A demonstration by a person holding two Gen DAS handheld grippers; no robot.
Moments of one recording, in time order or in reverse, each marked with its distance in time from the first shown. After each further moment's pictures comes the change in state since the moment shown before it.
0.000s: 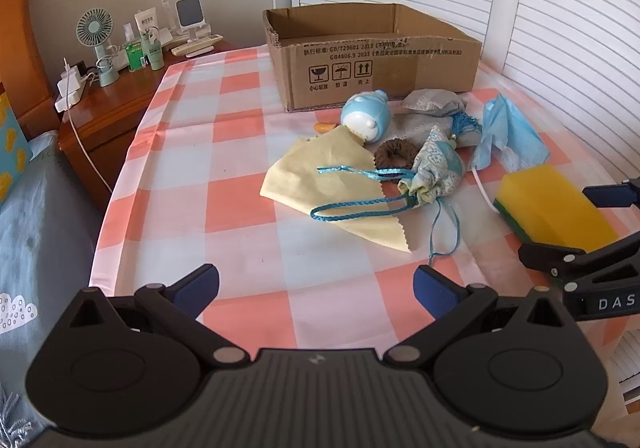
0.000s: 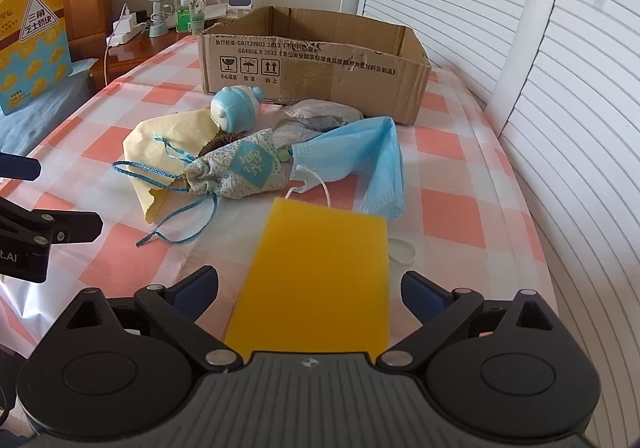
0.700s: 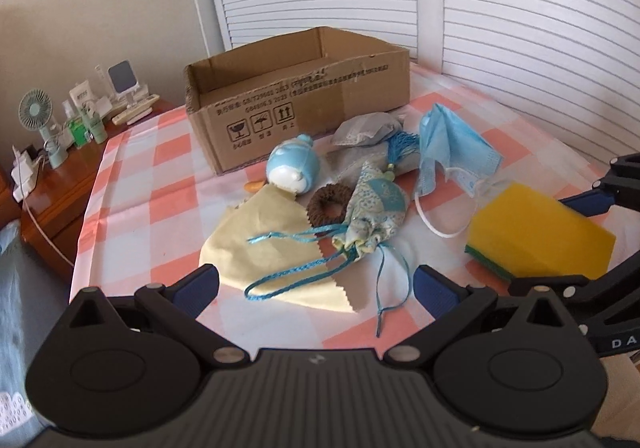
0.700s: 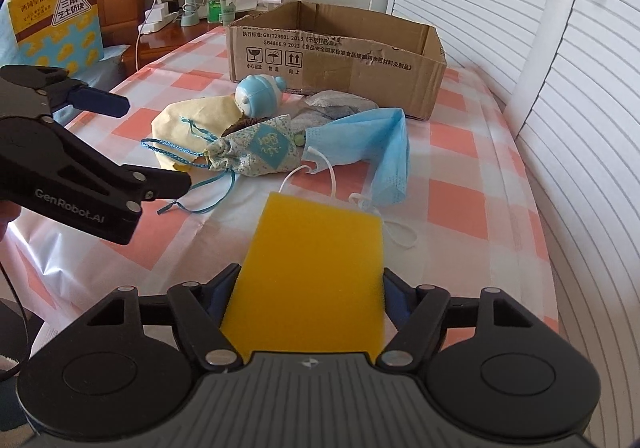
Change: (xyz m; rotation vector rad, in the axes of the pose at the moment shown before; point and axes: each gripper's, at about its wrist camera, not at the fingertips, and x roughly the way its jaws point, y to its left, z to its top) left arm 0.012 -0.037 0.026 0.194 -0.081 -0.070; right arm -0.017 -0.016 -0.013 -0.051 0.017 0.086
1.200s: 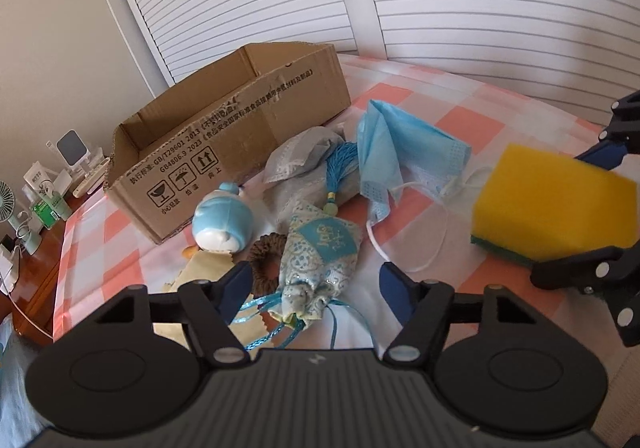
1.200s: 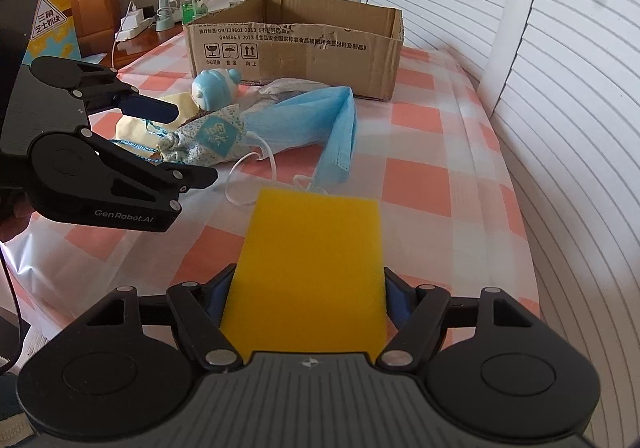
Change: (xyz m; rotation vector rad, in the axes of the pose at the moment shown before) left arm 0.040 -0.052 0.022 0.272 -0.050 -0.016; right arm 0.009 -0.034 -0.010 0.064 0.016 -0.014
